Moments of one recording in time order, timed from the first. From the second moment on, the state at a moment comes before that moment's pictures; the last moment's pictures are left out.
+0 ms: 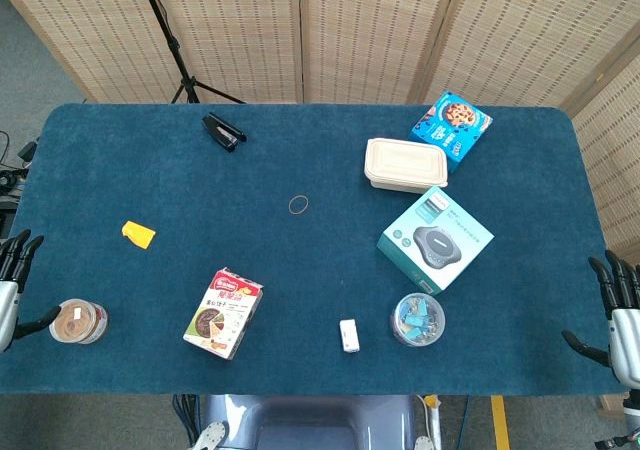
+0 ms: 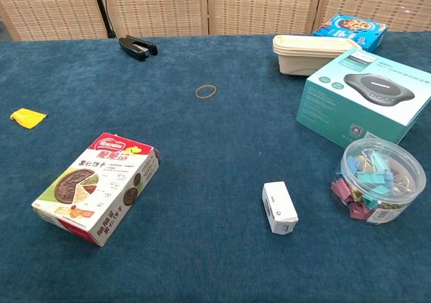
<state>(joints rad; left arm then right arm) -0.12 -1.08 -0.04 -1.62 1.45 1.47 0.00 0.00 -1.05 0.09 -1.67 -1.51 1.59 -0.03</state>
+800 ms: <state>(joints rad) -0.32 -1.22 -0.13 -1.34 1.33 1.16 -0.10 0.02 -1.06 0.08 -1.67 -1.48 1.53 -0.04</state>
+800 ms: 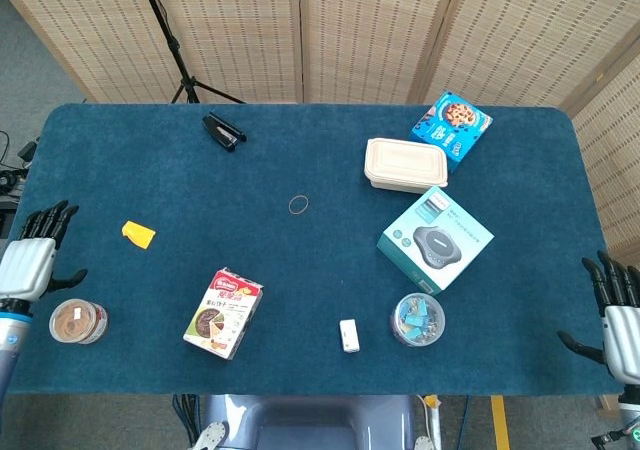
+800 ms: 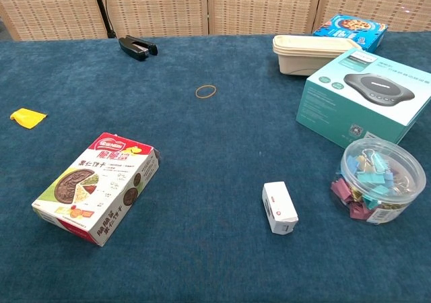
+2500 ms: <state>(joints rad) -0.61 -1.79 -0.13 -0.37 1.35 0.80 -0.37 0.05 -1.07 0.09 -1.64 -1.42 1.46 -0.02</state>
